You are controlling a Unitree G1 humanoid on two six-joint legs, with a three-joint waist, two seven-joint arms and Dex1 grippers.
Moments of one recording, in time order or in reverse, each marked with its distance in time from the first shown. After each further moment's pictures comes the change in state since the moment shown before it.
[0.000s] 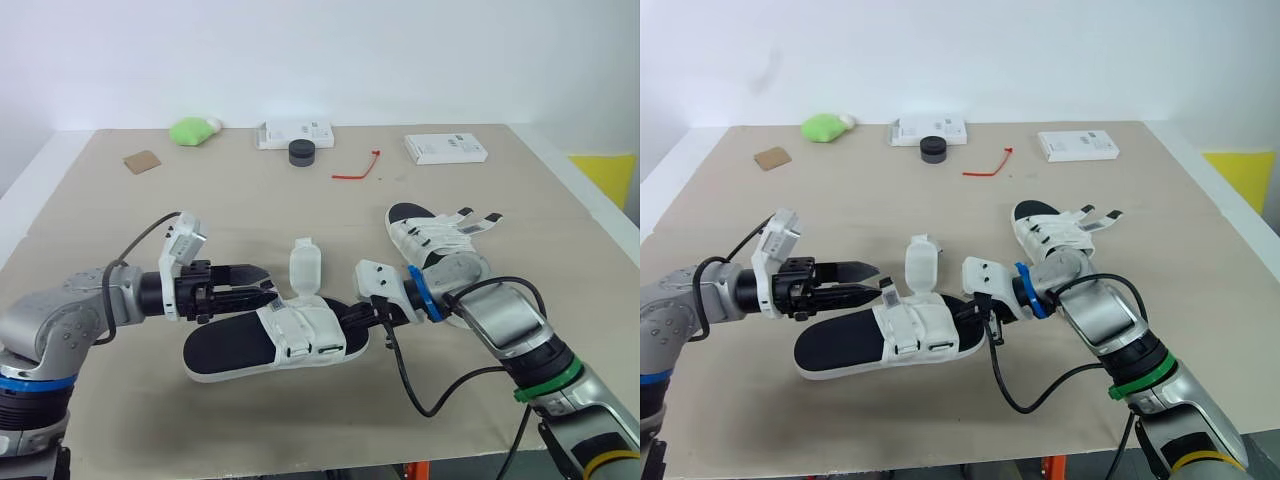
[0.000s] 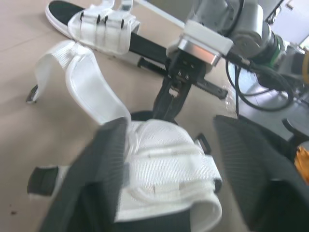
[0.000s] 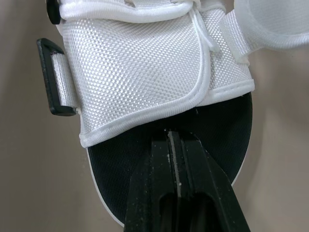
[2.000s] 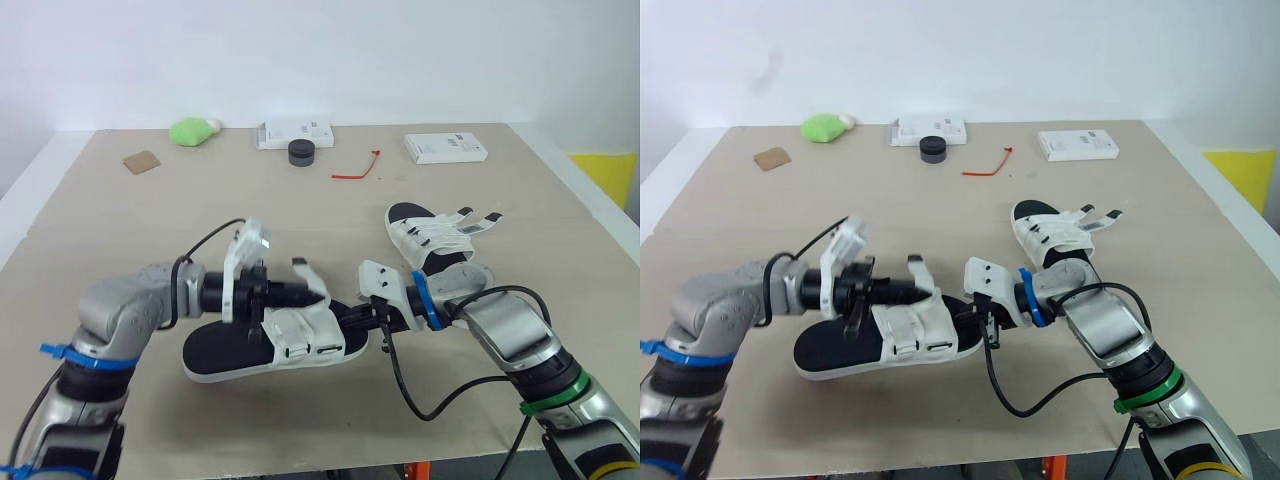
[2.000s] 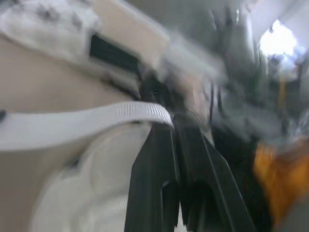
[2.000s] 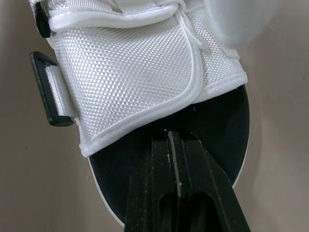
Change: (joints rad) left arm -0.097 -0.125 -0.215 0.006 0.130 -0.025 -0.067; right arm 0.045 -0.004 -0.023 -0.076 0.043 0.089 -0.090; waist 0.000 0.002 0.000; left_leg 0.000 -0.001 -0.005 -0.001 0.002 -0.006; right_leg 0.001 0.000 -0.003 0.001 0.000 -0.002
